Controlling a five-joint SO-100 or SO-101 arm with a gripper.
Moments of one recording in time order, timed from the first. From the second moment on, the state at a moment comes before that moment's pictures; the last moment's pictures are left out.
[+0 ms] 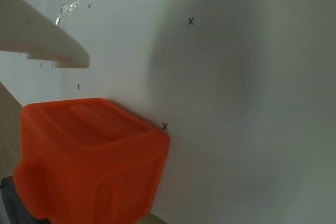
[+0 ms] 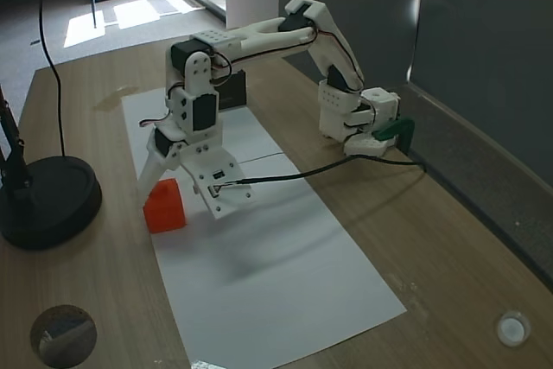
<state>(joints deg) -13.7 56.5 52.7 83.3 -0.4</state>
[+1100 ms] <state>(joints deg) -9.1 51.4 44.5 85.5 -0.4</state>
